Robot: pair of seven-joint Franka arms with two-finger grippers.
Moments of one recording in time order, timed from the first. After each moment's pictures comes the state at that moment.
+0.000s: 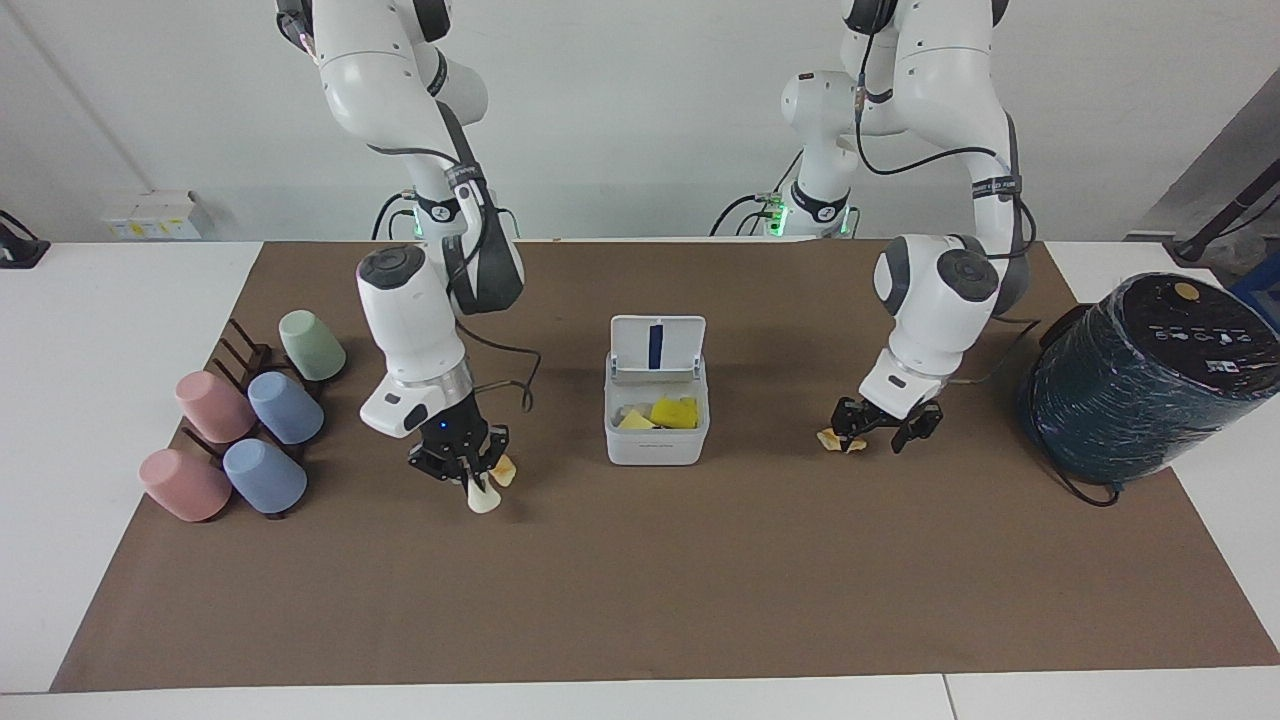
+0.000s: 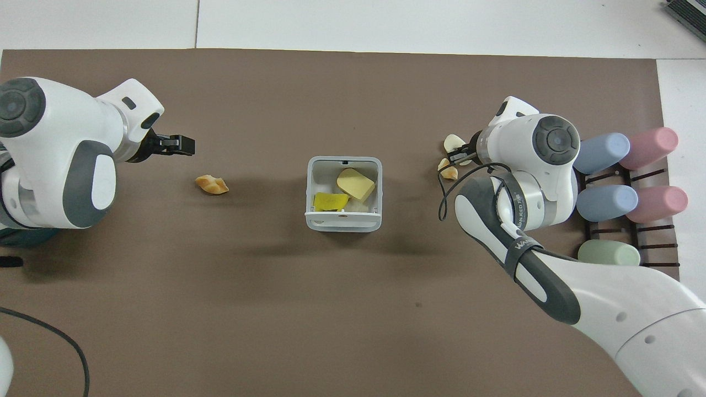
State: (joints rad) left arm -0.20 0.31 0.00 -1.97 -0.04 2.42 -0.03; right arm 0.16 0.35 0.09 -1.83 0.00 2.53 0.05
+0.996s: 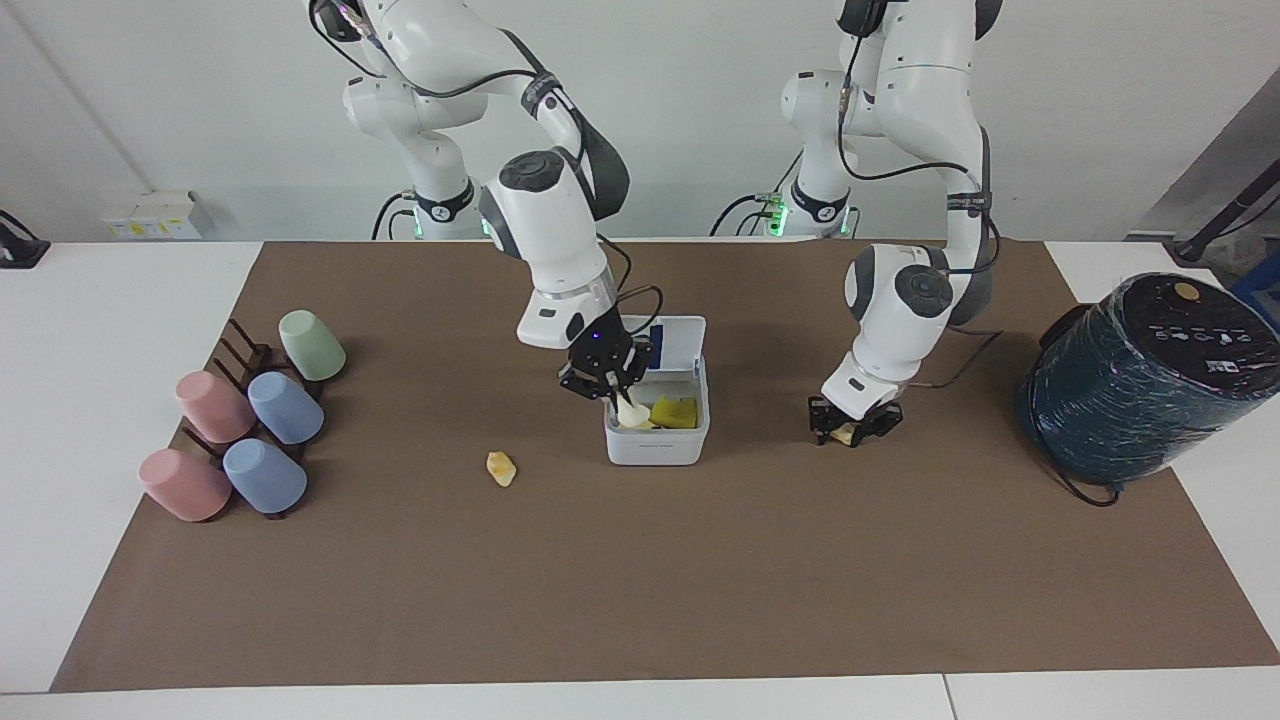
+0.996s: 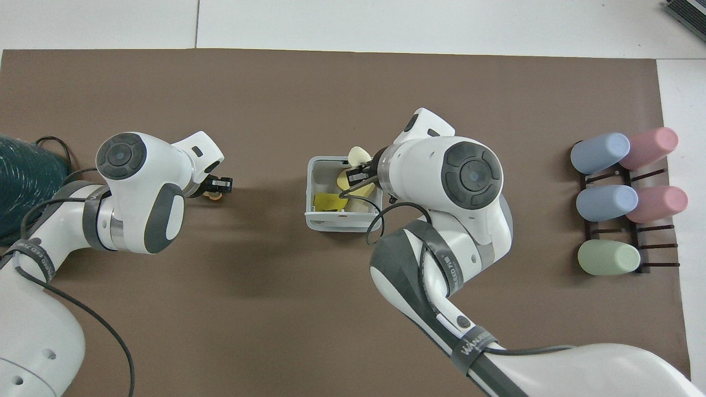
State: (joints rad) left arm -0.23 0.31 0.00 -2.04 -0.04 2.43 -0.03; right arm 0.22 0.30 0.33 -1.80 0.00 2.43 0.22
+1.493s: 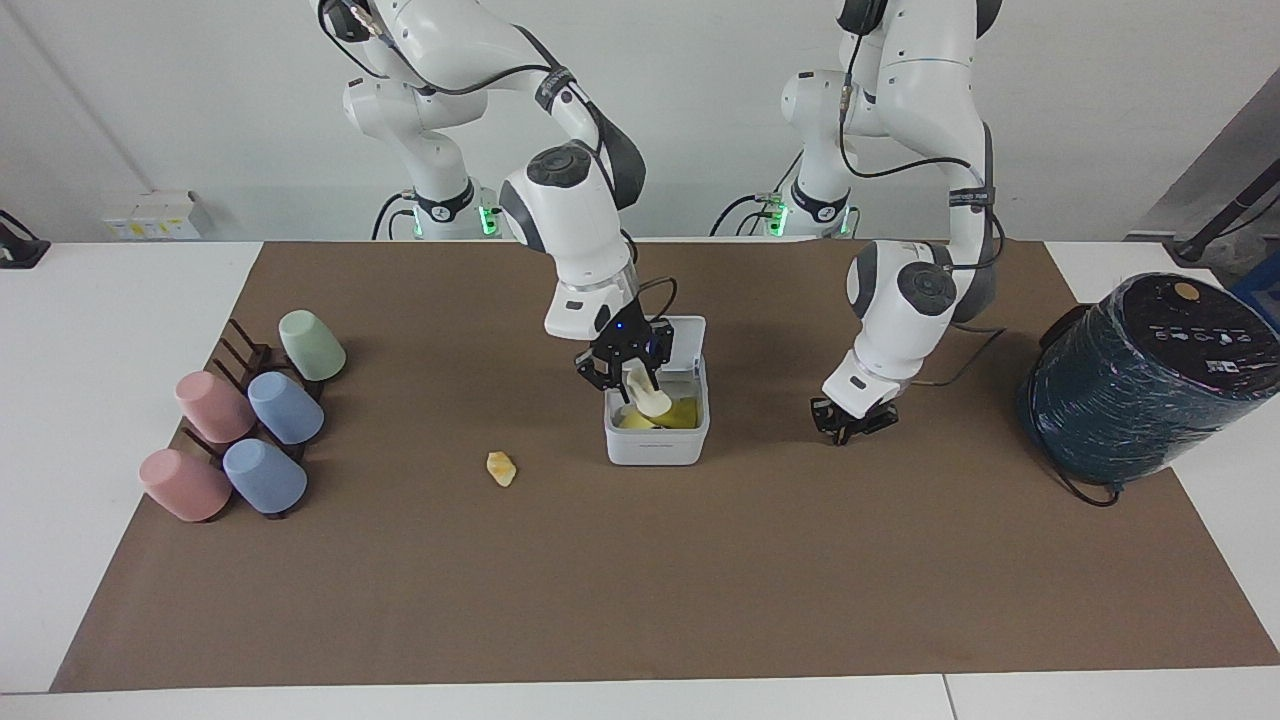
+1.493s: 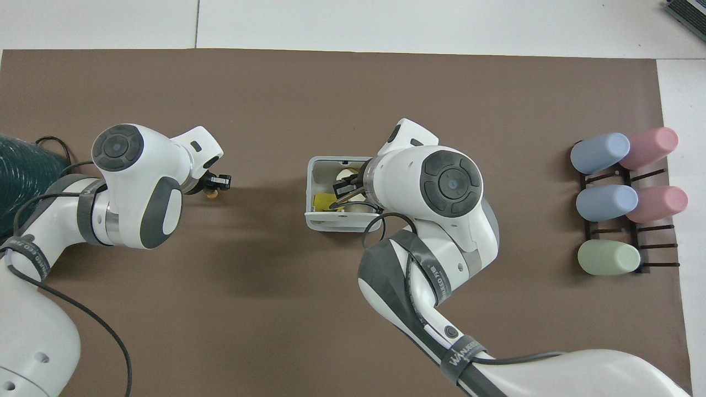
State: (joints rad) left arm -0.23 0.30 0.00 -1.99 -0.04 2.34 -0.03; right arm 0.24 0.30 0.33 -1.79 0.00 2.40 0.22
